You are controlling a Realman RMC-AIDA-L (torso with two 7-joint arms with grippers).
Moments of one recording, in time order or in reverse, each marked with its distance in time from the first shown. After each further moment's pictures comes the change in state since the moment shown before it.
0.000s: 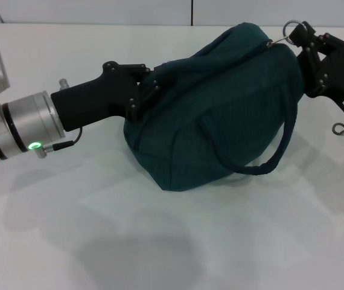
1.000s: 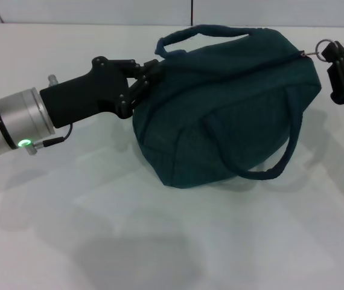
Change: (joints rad) left arm 0.009 0.019 0.000 -0.001 -0.015 0.012 0.019; right arm -0.029 -0.006 0.021 0.067 0.072 0.097 0.082
